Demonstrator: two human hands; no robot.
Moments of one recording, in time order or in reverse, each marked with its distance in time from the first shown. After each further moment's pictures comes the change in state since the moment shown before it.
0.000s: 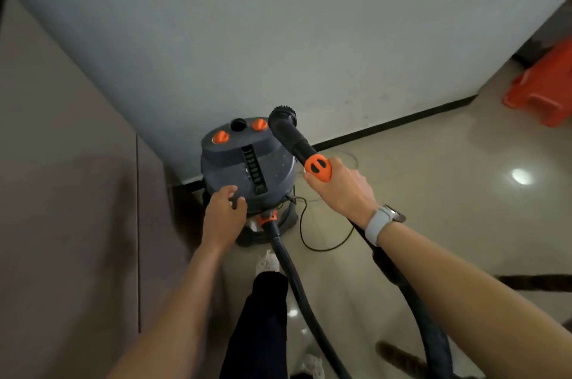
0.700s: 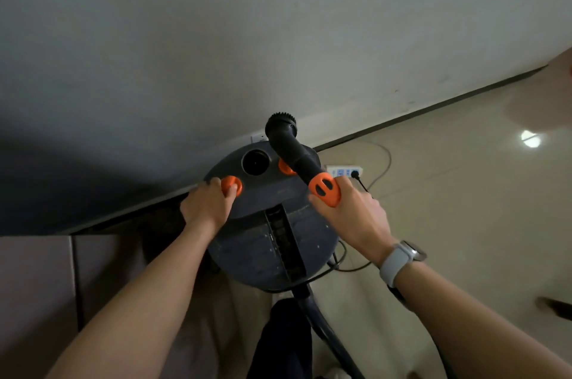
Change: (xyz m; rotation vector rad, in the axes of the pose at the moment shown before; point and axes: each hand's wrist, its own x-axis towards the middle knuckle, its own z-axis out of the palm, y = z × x) left_hand 0.353 -0.068 0.020 0.769 -0.158 -0.071; right_hand 0.263 -0.058 0.102 -0.148 -0.212 0.141
